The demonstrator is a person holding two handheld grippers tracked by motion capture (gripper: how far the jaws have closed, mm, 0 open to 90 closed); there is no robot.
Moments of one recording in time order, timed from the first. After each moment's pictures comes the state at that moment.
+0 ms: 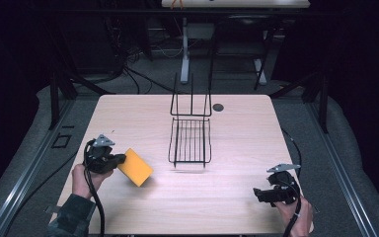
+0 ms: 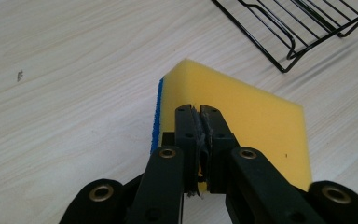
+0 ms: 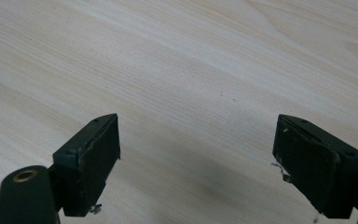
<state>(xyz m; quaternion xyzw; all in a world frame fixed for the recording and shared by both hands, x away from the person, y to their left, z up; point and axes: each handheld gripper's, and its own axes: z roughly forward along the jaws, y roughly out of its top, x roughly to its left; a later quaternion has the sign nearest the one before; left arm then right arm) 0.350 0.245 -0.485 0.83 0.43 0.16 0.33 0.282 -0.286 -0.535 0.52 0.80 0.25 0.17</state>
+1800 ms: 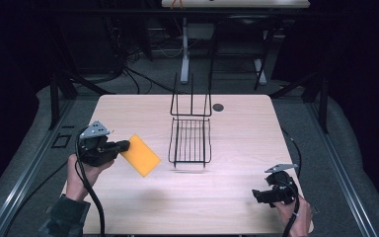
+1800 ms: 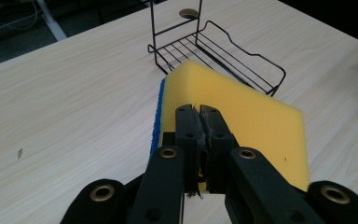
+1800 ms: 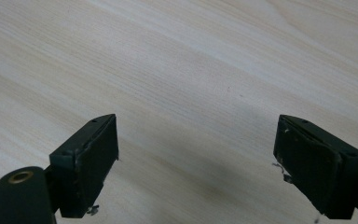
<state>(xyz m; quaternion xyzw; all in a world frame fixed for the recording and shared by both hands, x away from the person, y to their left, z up) 0.332 0.229 -0.415 0.81 0.38 0.17 0.42 0.284 -0.282 -0.538 0.52 0.81 0.24 0.15</state>
